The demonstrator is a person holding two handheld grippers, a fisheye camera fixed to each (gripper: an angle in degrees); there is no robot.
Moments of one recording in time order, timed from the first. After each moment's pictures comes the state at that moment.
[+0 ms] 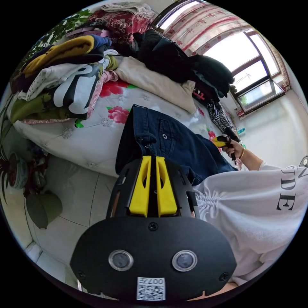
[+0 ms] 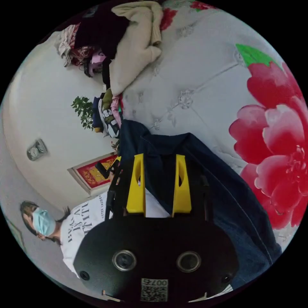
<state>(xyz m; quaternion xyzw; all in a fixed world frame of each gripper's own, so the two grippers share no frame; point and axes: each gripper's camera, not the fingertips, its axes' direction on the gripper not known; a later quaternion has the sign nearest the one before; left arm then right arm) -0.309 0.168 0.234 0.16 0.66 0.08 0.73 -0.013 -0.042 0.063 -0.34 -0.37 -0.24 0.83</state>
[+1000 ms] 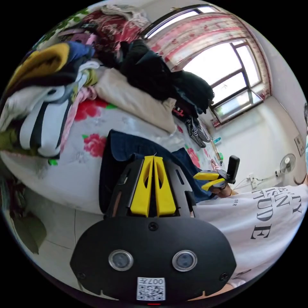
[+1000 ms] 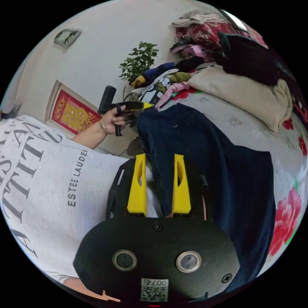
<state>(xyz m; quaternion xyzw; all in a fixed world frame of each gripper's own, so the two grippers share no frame) -0.319 0.120 0.246 0.21 0.74 0.08 0.64 -0.127 0.267 -0.059 -0.05 -0.25 -0.64 0.73</state>
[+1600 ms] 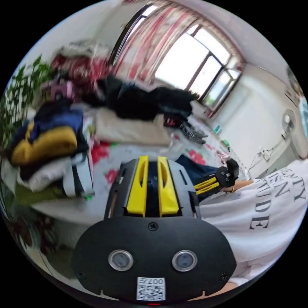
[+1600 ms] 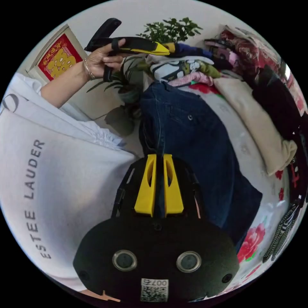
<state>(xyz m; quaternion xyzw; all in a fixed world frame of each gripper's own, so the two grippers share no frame) -0.374 0.146 0.229 0.32 0.67 0.12 0.66 -0.197 0.389 -0.016 -0.05 -0.06 -0.73 0.68</state>
